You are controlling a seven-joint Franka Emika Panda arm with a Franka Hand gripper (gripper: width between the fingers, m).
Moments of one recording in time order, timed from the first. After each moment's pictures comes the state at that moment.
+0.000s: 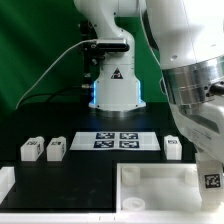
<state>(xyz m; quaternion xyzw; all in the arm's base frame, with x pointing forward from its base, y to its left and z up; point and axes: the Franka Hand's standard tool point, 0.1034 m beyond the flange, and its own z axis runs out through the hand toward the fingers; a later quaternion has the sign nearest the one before) 0.629 0.126 0.071 -0.76 0.64 0.05 0.13</state>
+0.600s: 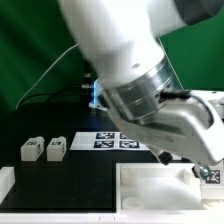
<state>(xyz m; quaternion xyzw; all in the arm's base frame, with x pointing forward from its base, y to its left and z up) 0.602 0.070 0.068 -0.84 0.46 0.21 0.19</state>
